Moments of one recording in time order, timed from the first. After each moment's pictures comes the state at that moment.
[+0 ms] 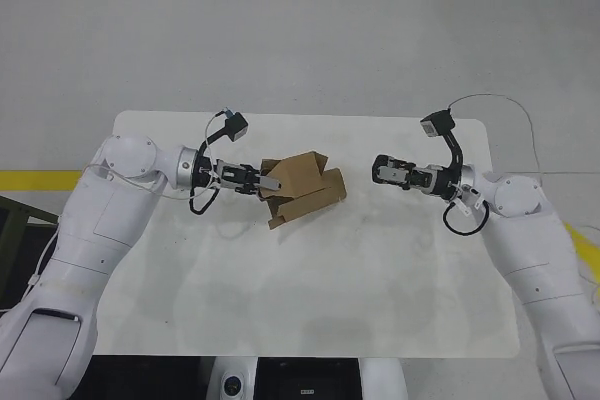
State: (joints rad) left arm 0.61 -1.06 -1.00 -1.15 -0.38 -0.25 -1.42; right arm -0.76 -1.08 1.12 -1.17 0.45 -0.63 1.19
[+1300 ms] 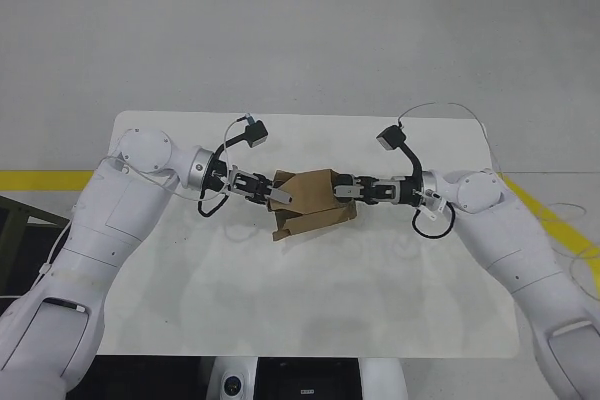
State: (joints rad) left arm 0.55 -1.09 -0.92 -1.14 -0.41 -0.29 -1.49; right arm -0.61 -1.08 0.79 -1.05 0.50 -0.69 1.13
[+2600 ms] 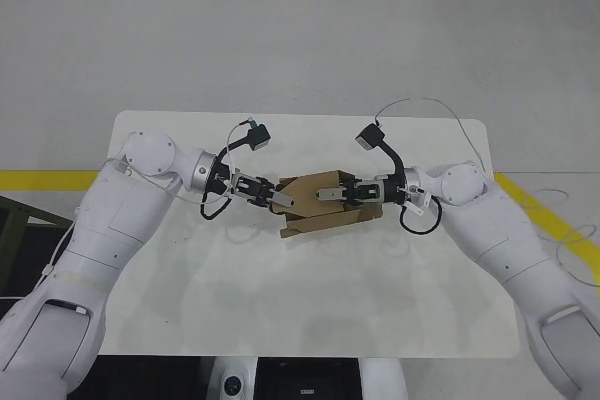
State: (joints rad) left arm 0.56 -1.09 -0.91 -1.14 -0.40 -0.29 -1.48; right arm -0.52 -1.11 0.65 -1.02 0.61 -0.66 1.16
